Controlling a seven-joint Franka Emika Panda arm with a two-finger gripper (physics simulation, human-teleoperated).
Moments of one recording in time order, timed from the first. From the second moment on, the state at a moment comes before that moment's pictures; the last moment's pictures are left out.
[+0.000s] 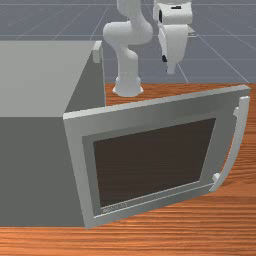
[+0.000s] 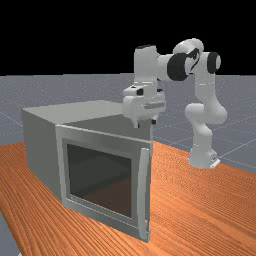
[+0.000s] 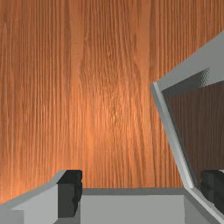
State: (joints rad) arm 0.10 0.21 0.07 -1.64 0.02 1.85 -0.61
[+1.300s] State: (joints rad) arm 0.21 0.34 0.05 -1.55 -0.19 2.24 -0.40
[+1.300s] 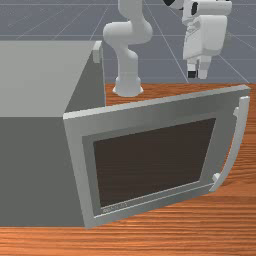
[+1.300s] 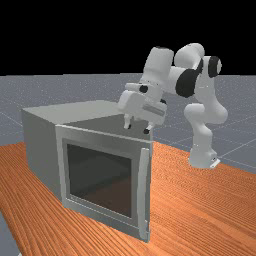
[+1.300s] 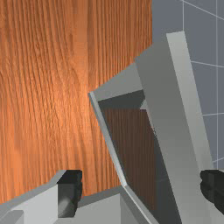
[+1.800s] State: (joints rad) arm 0.18 0.59 0.09 -1.12 -0.05 1.88 -0.52
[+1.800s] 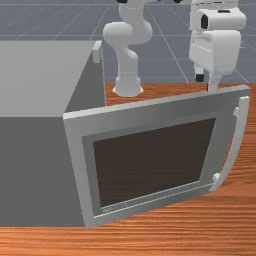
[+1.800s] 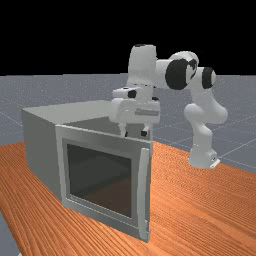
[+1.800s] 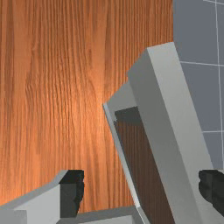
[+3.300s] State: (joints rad) arm 0.26 0.84 0.09 -0.62 -0.07 1.69 -0.48
